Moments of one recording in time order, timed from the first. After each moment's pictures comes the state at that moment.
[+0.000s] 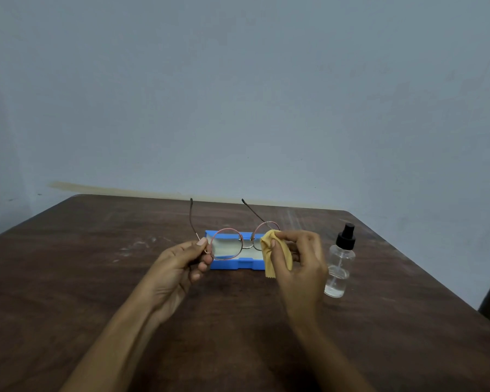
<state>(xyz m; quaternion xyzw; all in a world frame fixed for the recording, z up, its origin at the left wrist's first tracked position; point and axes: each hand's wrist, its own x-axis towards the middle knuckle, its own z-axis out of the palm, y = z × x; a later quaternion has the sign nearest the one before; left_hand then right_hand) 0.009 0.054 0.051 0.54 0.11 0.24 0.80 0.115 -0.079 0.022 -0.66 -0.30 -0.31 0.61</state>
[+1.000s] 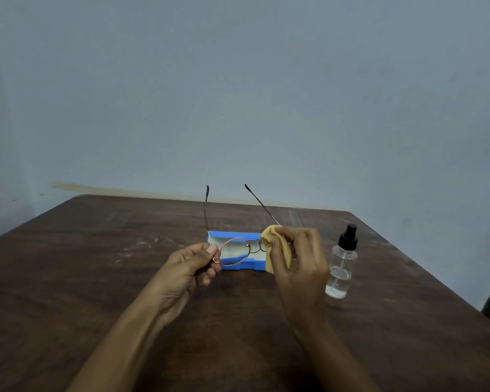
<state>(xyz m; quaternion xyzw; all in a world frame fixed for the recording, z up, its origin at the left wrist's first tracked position) 0.012 0.054 0.043 0.60 0.09 0.22 0.76 0.114 -0.079 0.027 -0.65 -0.37 -0.44 0.50</state>
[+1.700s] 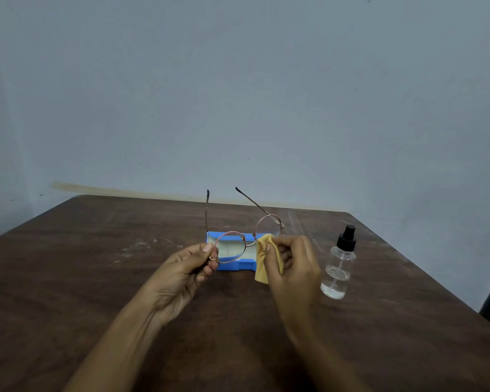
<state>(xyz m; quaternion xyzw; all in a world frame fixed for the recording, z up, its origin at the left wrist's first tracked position) 0.011 0.055 0.046 0.53 0.08 0.19 0.82 0.110 -0.073 0.018 -0.67 -0.32 -0.34 0.58</state>
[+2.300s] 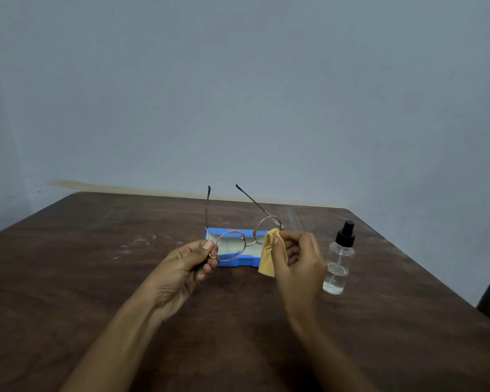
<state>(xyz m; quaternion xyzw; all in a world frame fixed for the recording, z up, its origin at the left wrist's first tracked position) 0.010 0.053 0.046 0.55 0.10 0.19 0.81 0.115 -0.076 0.021 -0.68 -0.26 -0.28 0.63</state>
